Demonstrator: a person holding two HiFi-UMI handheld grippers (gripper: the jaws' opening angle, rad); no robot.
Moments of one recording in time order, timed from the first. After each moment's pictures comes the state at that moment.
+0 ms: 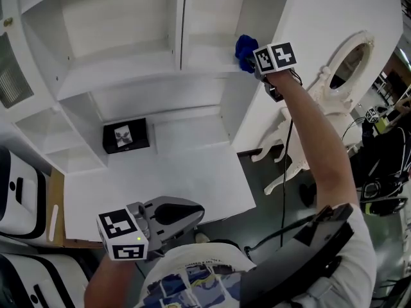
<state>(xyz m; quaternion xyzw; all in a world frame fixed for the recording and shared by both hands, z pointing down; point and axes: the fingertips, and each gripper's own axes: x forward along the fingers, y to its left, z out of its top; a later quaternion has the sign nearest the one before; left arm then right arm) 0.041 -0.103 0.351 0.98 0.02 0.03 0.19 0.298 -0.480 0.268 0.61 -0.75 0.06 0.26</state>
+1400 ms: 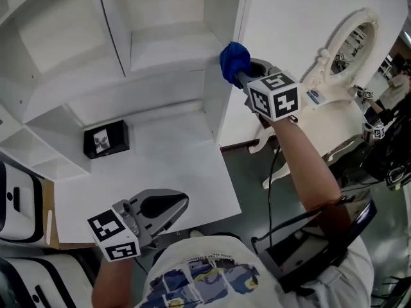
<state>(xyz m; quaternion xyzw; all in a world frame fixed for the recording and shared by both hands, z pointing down) 0.145 -0.167 0.373 0.98 -0.06 0.04 0.18 0.346 -0.428 0.304 0.57 -0.80 -0.05 0.16</state>
